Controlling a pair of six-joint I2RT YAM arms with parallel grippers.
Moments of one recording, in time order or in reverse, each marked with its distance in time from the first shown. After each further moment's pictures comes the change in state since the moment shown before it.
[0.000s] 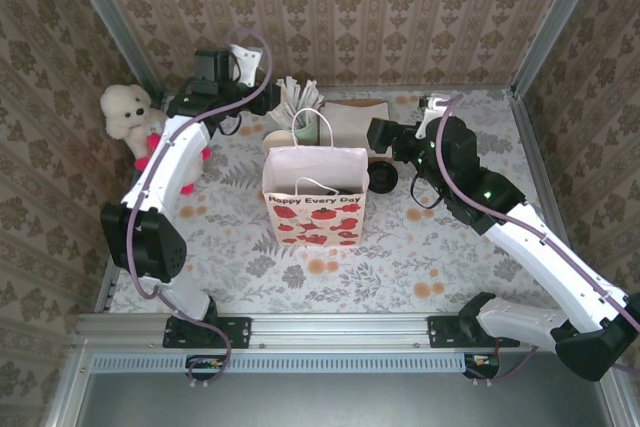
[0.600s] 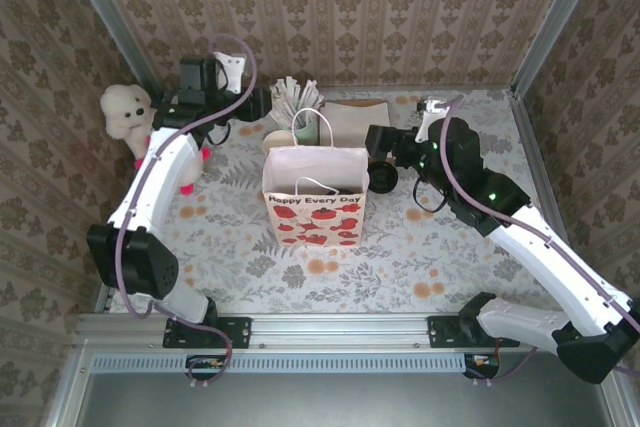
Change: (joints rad) left arm 0.032 -0.103 -0.080 -0.033 -0.037 -0.050; right arm 0.000 -0.018 0.008 -0.035 -0.062 -0.003
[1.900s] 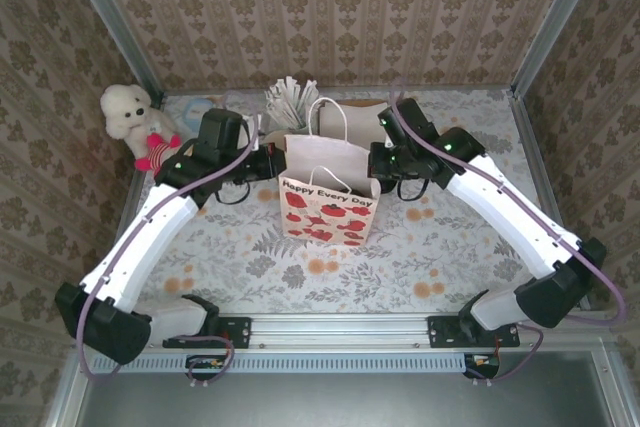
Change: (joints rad) left arm -0.246 -0.373 -0.353 -0.149 -0.022 -0.426; right arm 0.000 0.356 0.319 -0.573 -0.219 0.111
